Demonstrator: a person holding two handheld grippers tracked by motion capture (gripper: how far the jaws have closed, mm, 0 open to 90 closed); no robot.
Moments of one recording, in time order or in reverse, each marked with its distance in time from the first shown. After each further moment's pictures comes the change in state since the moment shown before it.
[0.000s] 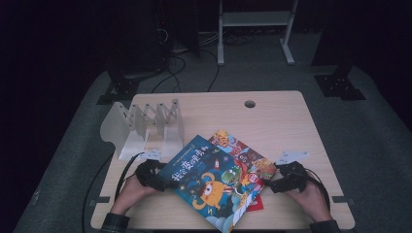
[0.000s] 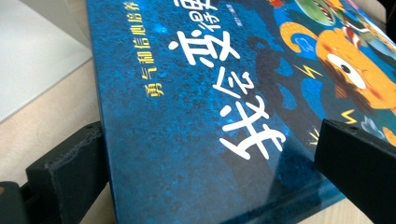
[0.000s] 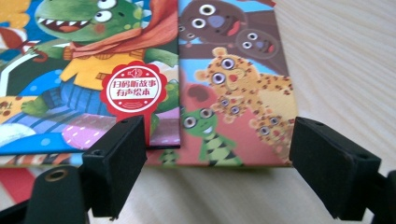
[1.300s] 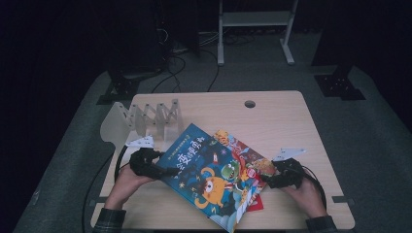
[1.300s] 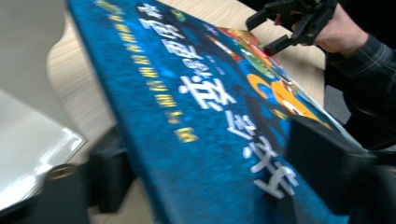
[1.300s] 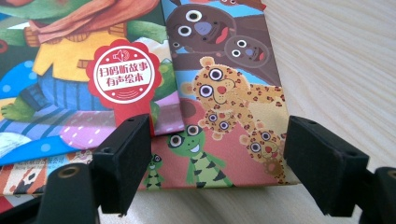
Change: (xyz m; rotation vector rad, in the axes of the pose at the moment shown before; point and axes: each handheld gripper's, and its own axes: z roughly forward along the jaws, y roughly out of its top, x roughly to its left) left arm -0.021 0.046 -0.044 -0.117 -0.046 0.065; right arm -0.003 0.006 0.010 0.003 -0.020 0.033
